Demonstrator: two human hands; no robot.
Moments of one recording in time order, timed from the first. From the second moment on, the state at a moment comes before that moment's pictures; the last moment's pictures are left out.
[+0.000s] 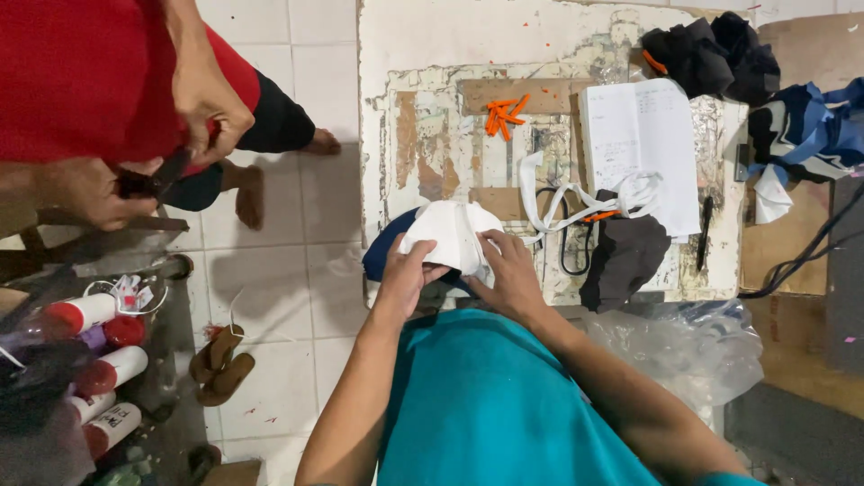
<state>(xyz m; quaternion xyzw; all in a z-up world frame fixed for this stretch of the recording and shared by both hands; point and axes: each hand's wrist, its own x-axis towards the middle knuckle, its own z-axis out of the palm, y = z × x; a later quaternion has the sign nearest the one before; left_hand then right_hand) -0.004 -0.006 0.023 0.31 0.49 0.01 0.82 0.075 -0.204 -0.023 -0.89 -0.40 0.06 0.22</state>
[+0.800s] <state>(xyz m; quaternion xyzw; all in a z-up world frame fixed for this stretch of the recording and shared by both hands) 0.038 0.002 0.033 0.43 0.40 -0.07 0.81 0.089 -0.206 0.006 -0.86 -0.29 0.21 0.37</state>
